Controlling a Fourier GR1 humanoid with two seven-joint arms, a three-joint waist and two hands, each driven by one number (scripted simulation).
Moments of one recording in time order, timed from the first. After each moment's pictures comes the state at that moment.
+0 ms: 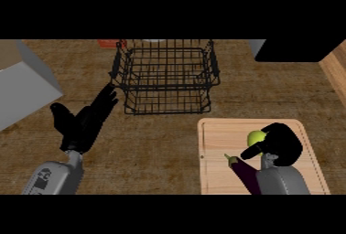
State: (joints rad) left arm -0.20 0.25 -0.19 -1.47 0.27 0.07 0.21; right arm -0.16 -0.02 0.05 -1.40 1.17 -0.09 1.09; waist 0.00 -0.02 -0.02
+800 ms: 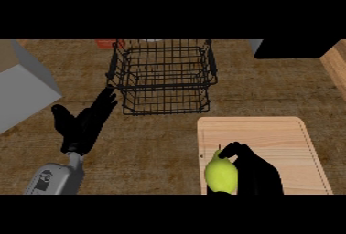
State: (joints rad) left arm -0.18 0.23 -0.17 -1.46 0.26 0.07 0.21; right arm 0.10 -0.01 0.60 -2.04 1.20 0.03 0.99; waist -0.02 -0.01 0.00
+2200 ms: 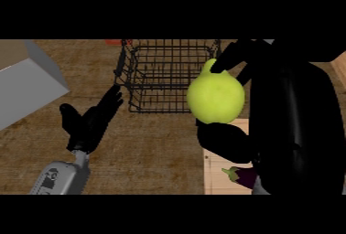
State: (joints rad) left arm -0.20 0.20 -0.18 -1.46 0.22 0.04 0.21; right arm -0.79 -0.01 0.33 -2.04 1.08 0.36 1.12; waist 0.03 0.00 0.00
